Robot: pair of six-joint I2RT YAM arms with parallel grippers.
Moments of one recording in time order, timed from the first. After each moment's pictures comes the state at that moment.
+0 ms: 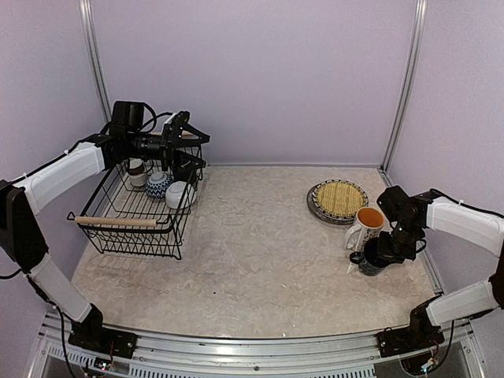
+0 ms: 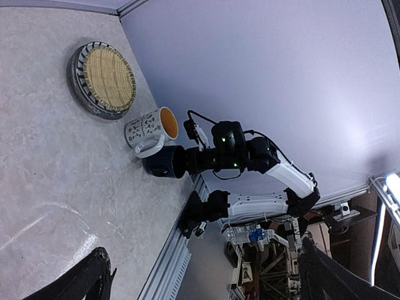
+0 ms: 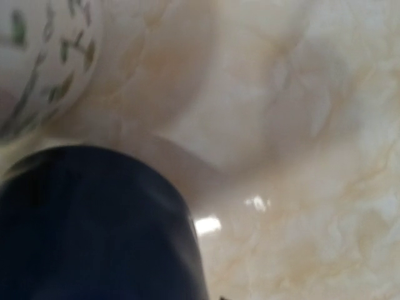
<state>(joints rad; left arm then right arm) -0.34 1.58 1.43 -0.26 1.09 -0.75 0.31 1.25 0.80 -0.95 0.20 0.66</state>
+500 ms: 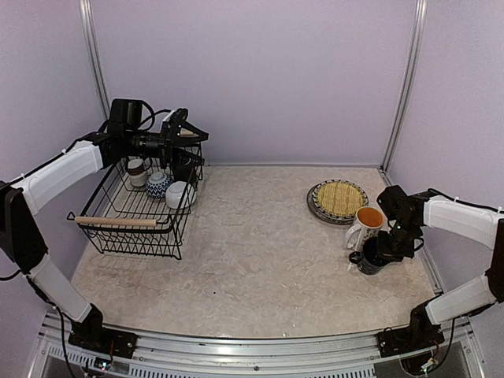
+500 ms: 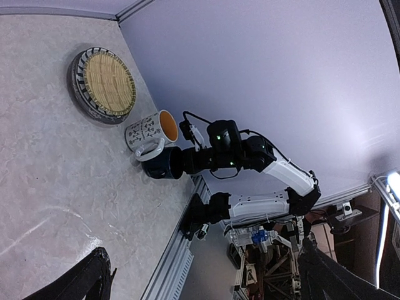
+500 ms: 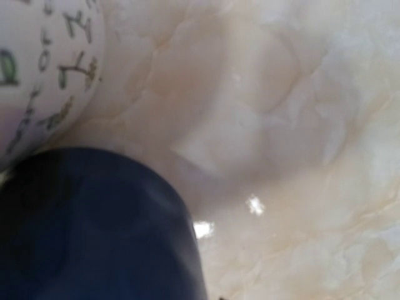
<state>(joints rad) -0.33 1.58 1.45 -0.28 1.08 -0.73 0.27 1.31 0.80 -0.89 0.18 0.59</state>
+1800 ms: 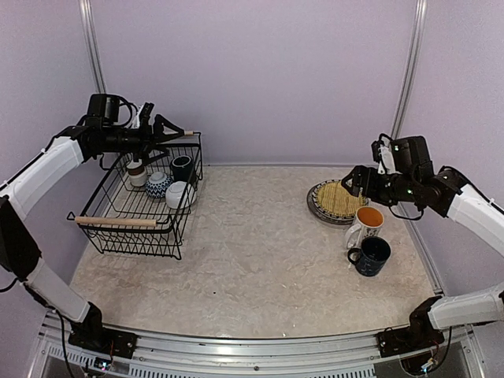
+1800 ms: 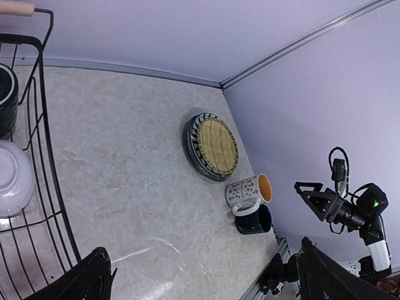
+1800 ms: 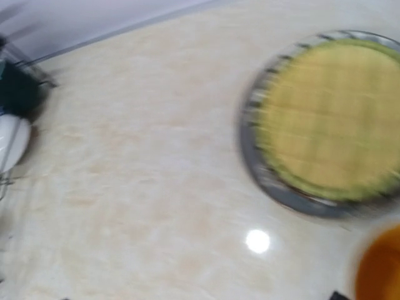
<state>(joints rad) -0.21 1.50 1.49 -0.48 0.72 -0.55 0.43 1.09 1.03 -0.53 0.00 0.52</state>
